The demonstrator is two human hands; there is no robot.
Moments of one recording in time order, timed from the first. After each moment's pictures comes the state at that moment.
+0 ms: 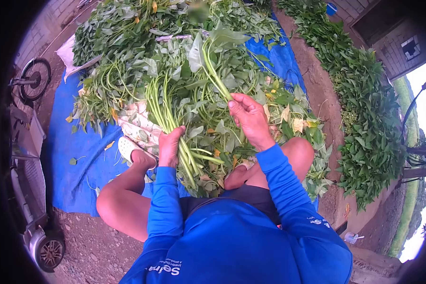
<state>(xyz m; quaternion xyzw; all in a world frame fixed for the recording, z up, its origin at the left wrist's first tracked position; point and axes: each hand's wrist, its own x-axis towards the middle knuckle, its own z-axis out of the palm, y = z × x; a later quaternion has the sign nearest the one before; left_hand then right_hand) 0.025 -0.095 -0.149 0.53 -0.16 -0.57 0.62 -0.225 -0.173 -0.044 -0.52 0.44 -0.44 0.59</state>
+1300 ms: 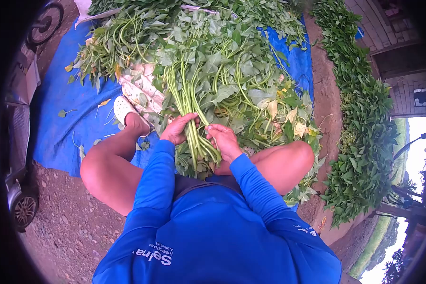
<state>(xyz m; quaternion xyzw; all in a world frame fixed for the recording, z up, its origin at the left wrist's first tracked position) 0.028 -0.078 -0.259 0.40 -0.03 -0.77 0.50 -0.181 -0.094 -0.177 -0.37 0.58 -0.19 0.70</state>
